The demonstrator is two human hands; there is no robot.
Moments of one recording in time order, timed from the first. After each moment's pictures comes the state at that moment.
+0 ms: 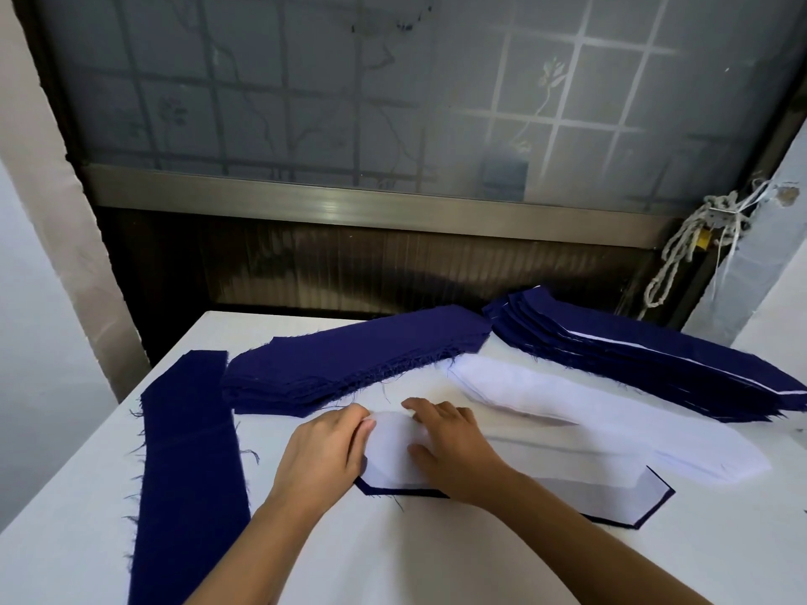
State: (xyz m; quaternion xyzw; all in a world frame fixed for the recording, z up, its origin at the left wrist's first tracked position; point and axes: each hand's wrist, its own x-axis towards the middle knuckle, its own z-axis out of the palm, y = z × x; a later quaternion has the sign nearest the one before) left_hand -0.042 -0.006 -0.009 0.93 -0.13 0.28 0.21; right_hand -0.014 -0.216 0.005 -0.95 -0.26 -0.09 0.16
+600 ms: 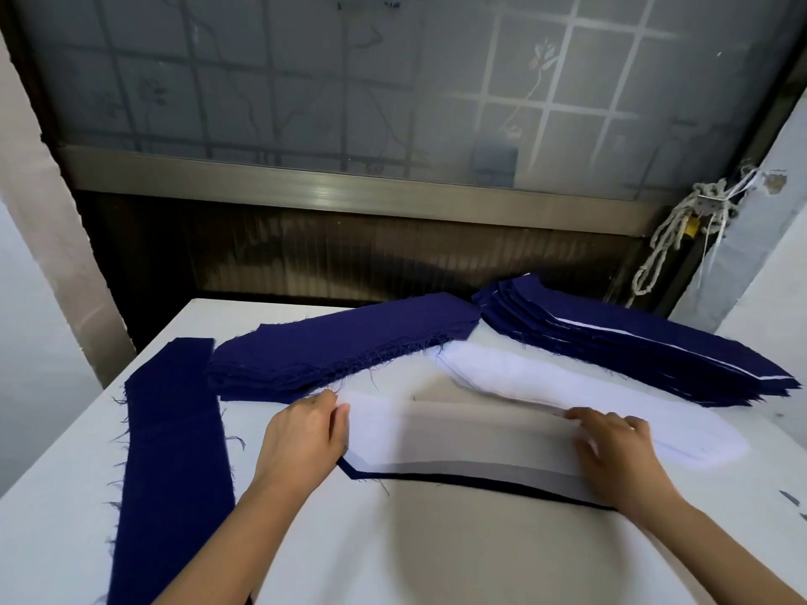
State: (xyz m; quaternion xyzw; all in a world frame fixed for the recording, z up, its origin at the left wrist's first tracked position) left_hand -0.042 -0.010 -0.006 0.96 -0.04 0.23 0.18; right_hand -0.050 -0.404 0.006 -0.98 -0.05 -0.16 0.08
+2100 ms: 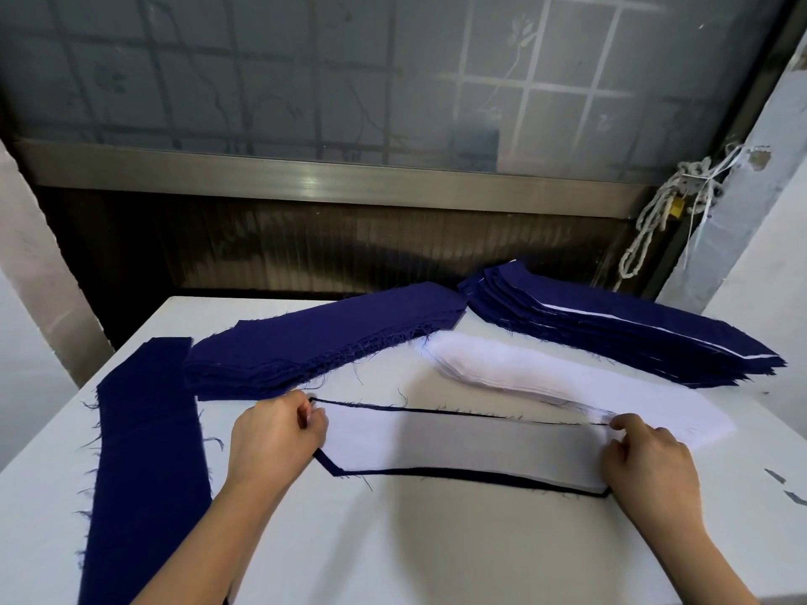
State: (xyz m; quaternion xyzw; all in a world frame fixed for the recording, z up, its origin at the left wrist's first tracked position) left_hand -0.037 -0.005 -0.009 0.95 0.07 0.19 0.24; right_hand -0.079 -0.415 -0.005 -0.94 0.16 -0.27 0.11
